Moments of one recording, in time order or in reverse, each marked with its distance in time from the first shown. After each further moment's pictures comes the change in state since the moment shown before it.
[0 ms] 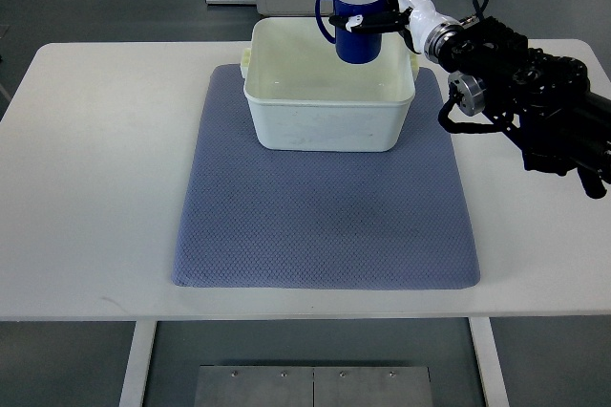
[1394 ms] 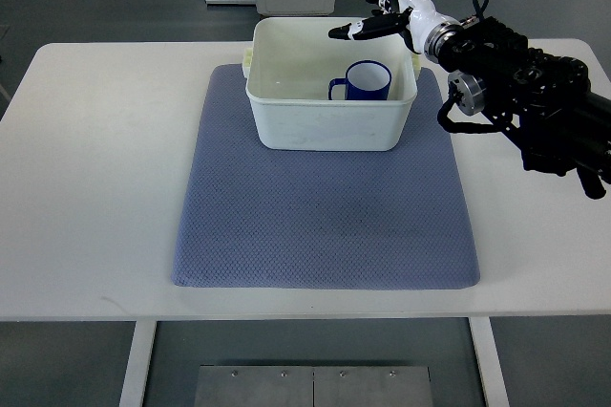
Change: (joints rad) left arm 0.000 0.000 0.000 0.000 0.000 0.000 0.000; right arm 0.000 -0.002 0.016 0.006 -0.001 -0.003 0.001
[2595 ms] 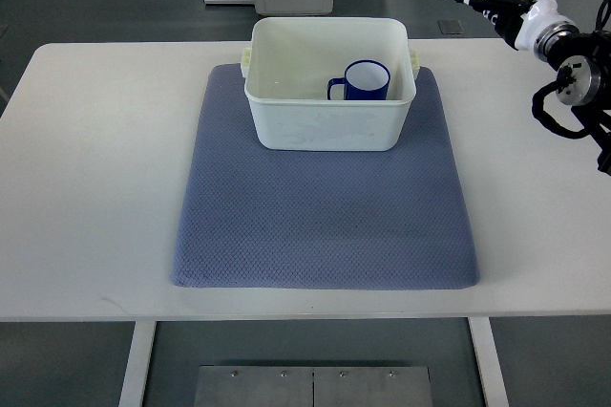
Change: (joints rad) left arm 0.001 0.000 0.000 0.000 0.000 0.000 0.000; right arm -0.197 -0.264 0.491 0.002 0.005 0.120 -0.078
